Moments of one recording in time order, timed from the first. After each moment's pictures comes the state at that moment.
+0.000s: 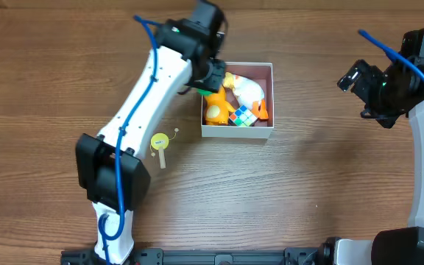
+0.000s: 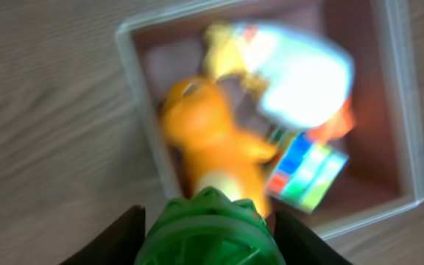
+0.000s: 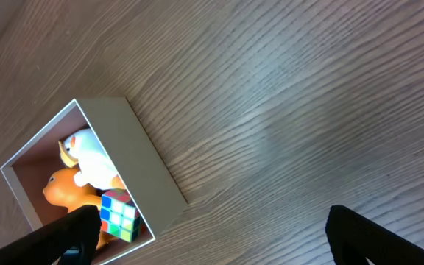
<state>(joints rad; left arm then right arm) -0.46 2.07 2.04 -1.21 0.06 -0.21 -0.18 1.55 1.57 -1.19 -0.18 0.49</state>
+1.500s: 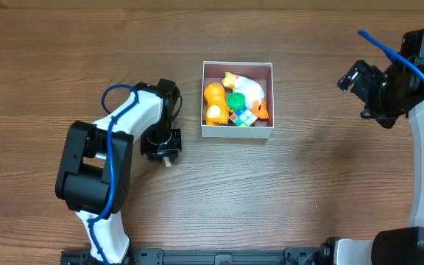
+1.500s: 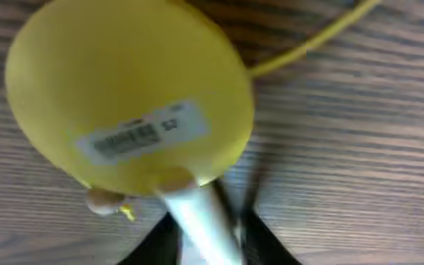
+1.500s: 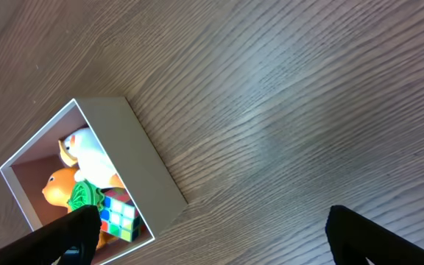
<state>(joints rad) -0.28 1.98 1.24 -1.08 0.11 -0.40 -0.18 1.55 1.57 -1.19 -0.18 0.49</state>
